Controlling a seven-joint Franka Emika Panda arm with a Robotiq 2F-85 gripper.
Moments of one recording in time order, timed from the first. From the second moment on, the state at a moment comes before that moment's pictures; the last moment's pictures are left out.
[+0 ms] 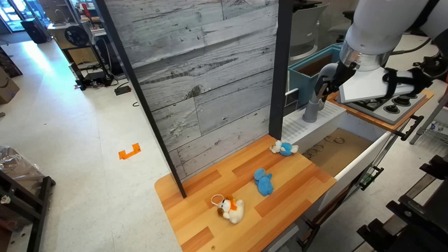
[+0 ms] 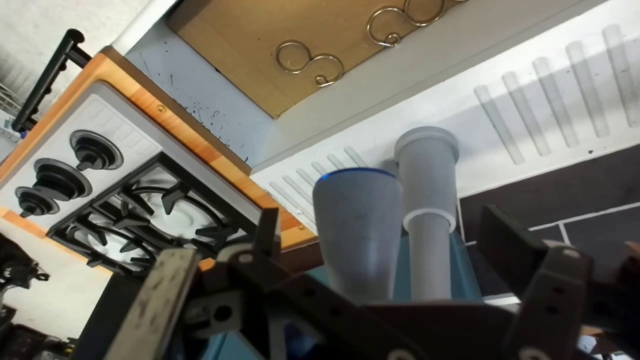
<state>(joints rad) -0.14 0.72 -0.01 -1.98 -1.47 2.79 1.78</state>
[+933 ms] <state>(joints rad) -0.10 0.74 0.01 -1.96 -1.48 2.77 1.76</state>
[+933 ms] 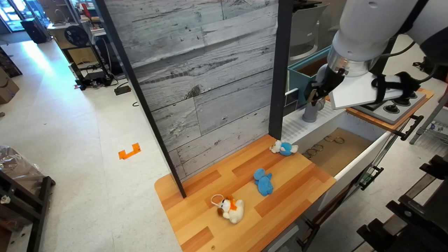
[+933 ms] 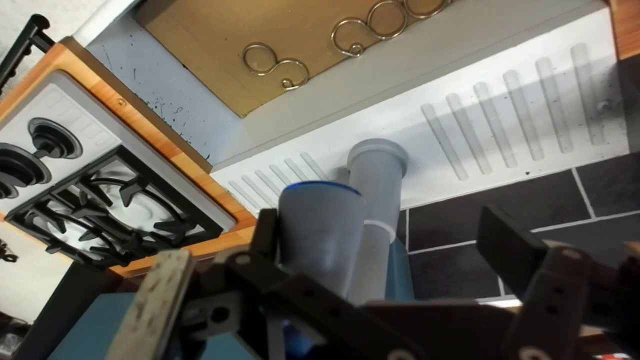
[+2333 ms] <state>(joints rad) -0.30 0.76 0.46 -2.06 -0.81 2.50 1.02</state>
